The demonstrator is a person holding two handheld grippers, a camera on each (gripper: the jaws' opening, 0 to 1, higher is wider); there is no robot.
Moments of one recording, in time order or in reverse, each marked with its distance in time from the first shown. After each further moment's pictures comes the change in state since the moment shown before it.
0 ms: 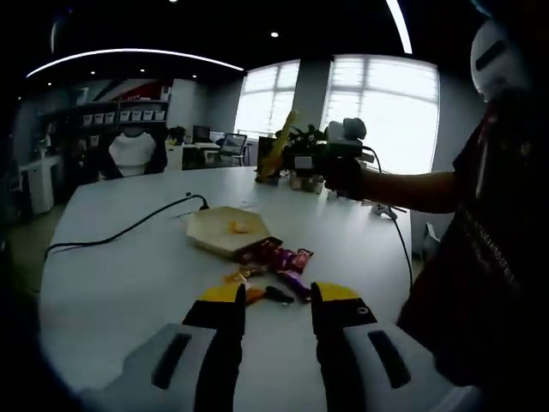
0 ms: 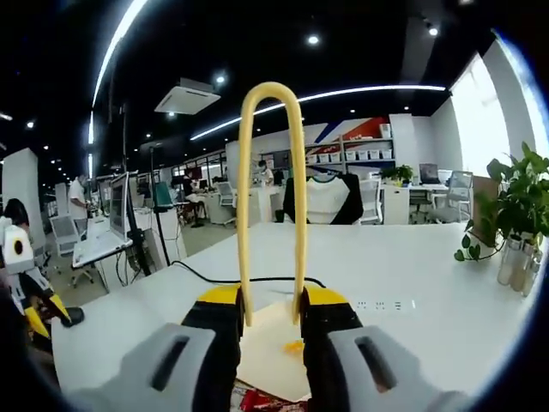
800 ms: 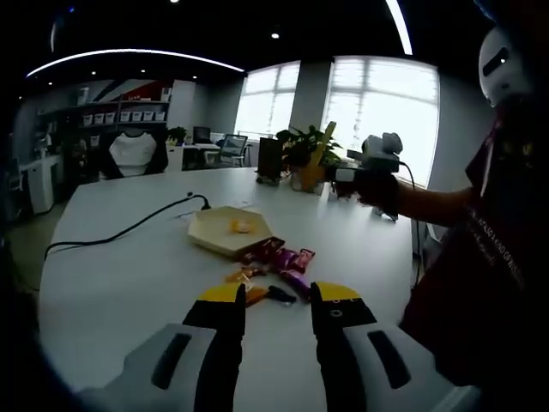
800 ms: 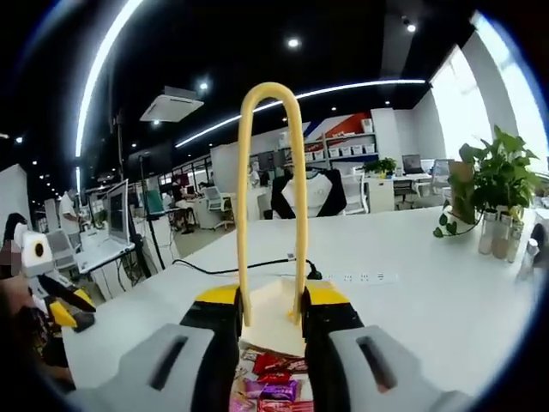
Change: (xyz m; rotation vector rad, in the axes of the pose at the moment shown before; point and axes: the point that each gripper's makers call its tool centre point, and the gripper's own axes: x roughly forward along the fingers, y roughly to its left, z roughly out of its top) left arm -0.001 0.003 -0.003 -0.008 -0.006 -0.005; right arm -0.065 0.003 -0.026 0.099 -0.006 -0.088
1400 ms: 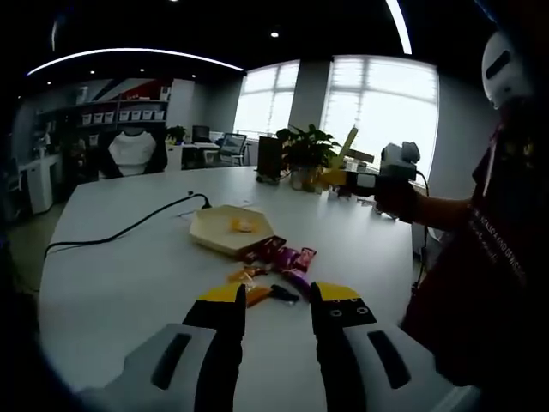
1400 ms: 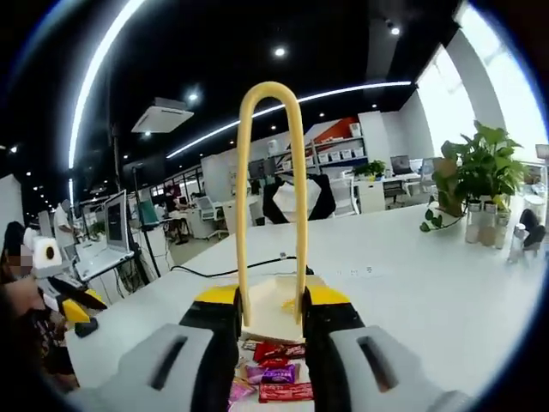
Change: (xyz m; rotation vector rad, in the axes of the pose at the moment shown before) left arm 0.000 0.007 0.000 0.003 0.004 0.002; right arm -0.035 -0.004 -0.003 0.031 -0.054 -0.039
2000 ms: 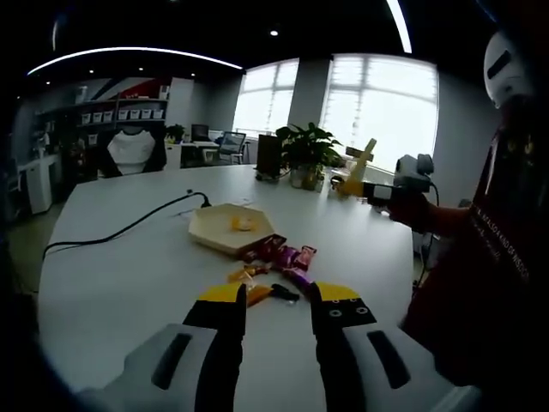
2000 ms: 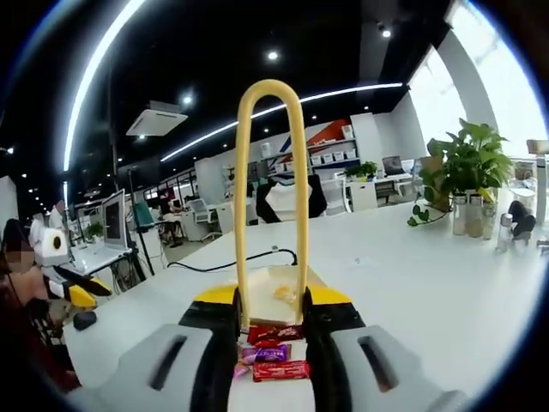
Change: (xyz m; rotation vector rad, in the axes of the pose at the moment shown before) left arm 0.005 0.000 -0.003 0.004 0.012 -0.007; right arm -0.031 -0.005 -0.021 -0.021 0.001 -0.031
